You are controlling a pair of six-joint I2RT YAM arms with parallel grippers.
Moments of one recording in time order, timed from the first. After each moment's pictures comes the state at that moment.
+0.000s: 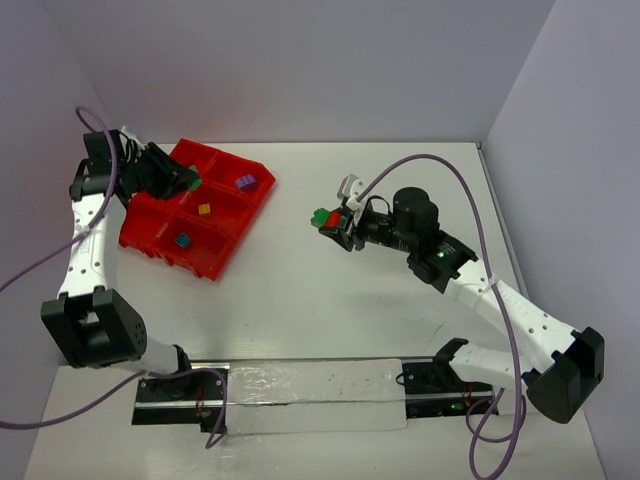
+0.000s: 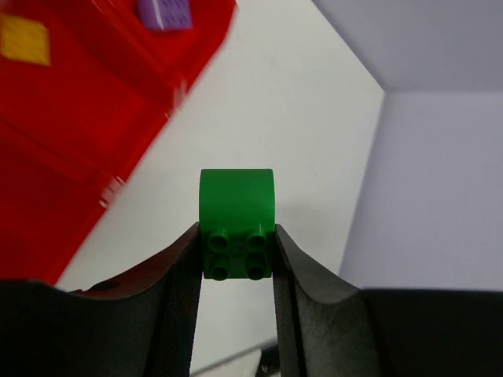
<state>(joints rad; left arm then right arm) 0.17 1.45 1.42 -0.67 0.55 -0.68 0.65 1.08 0.95 -0.05 -0.44 -0.27</state>
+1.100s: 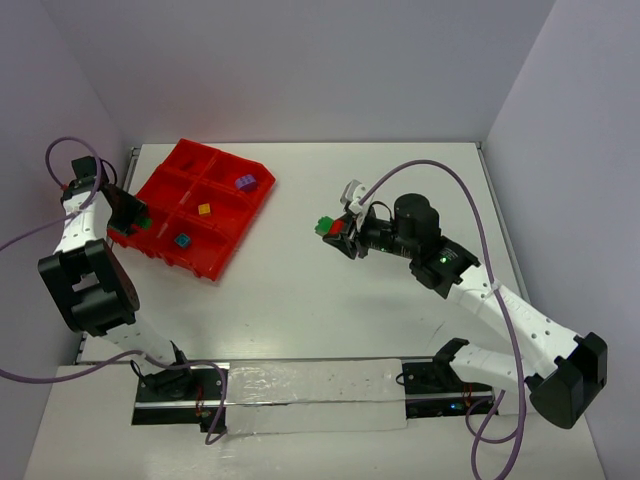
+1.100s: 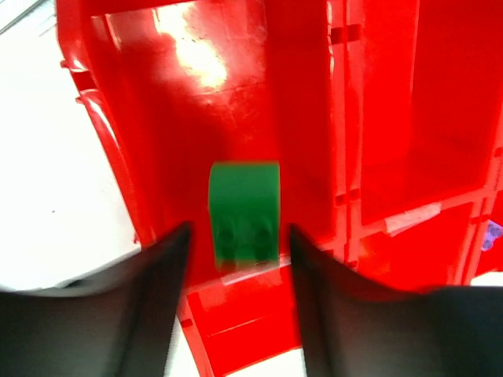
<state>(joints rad) 0.38 1.71 1.36 -0.69 -0.02 -0.67 0.65 1.04 0.91 -0.09 -0.42 -0.21</state>
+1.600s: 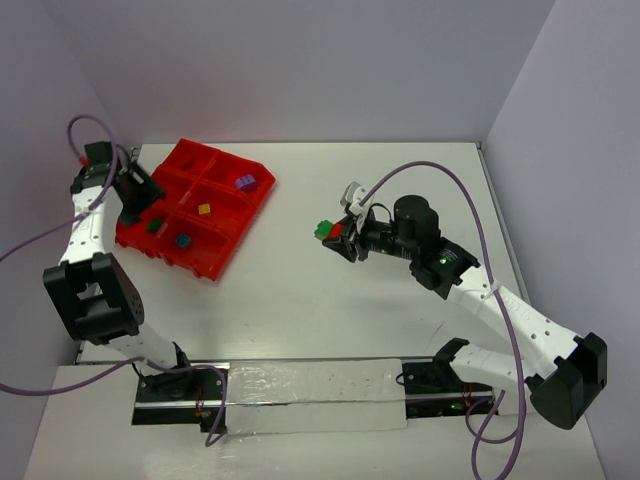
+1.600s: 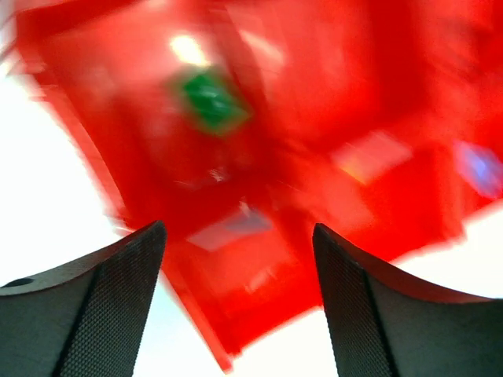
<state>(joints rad) 0.28 1.64 1.40 -0.72 -0.01 -0.52 0.65 1.04 0.90 -0.09 -0.44 -0.19</state>
